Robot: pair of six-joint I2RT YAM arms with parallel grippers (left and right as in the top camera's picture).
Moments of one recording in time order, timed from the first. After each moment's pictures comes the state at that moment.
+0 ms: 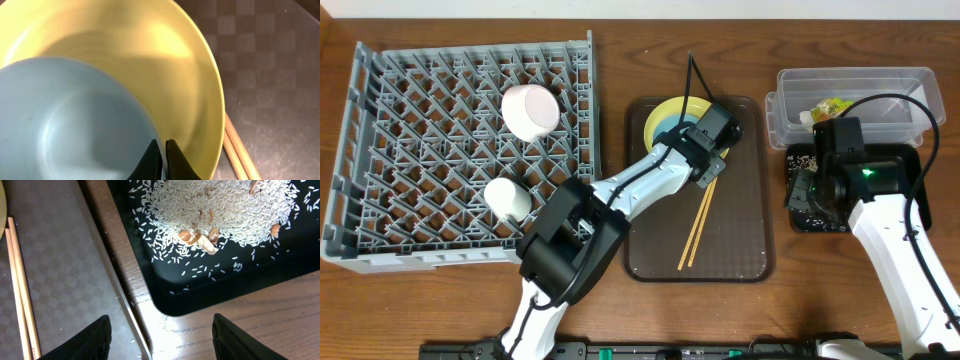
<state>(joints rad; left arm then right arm) -0.73 2.13 1.51 -0.48 -0.09 0.09 0.09 1.36 1.02 -0.98 0.13 0.44</state>
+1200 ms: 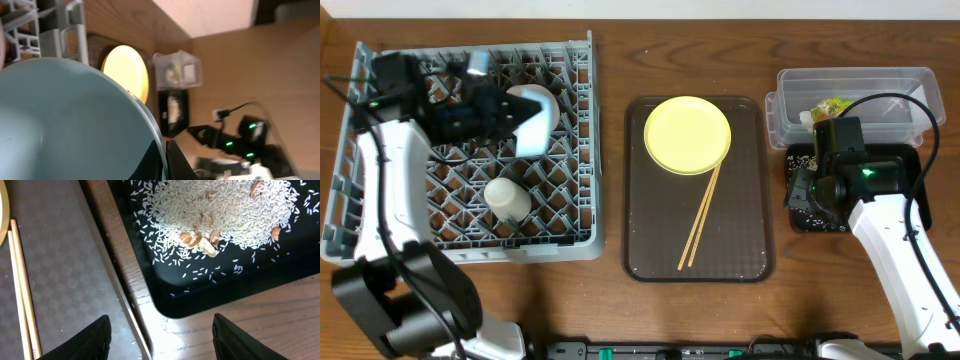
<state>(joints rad) 0.36 1.73 1.46 -1.02 1.20 -0.07 0.09 1.36 1.02 -0.96 0.13 0.43</state>
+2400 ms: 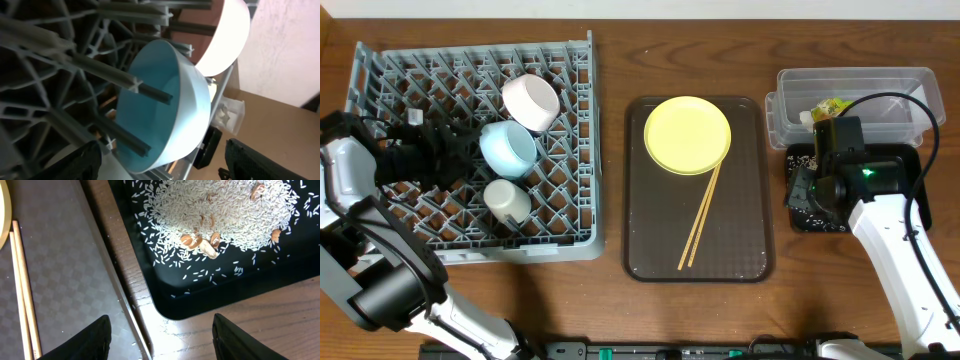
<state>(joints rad) 0.64 1.93 1.45 -1.07 0.93 -0.09 0.09 1.36 1.02 -0.96 0.13 0.43</state>
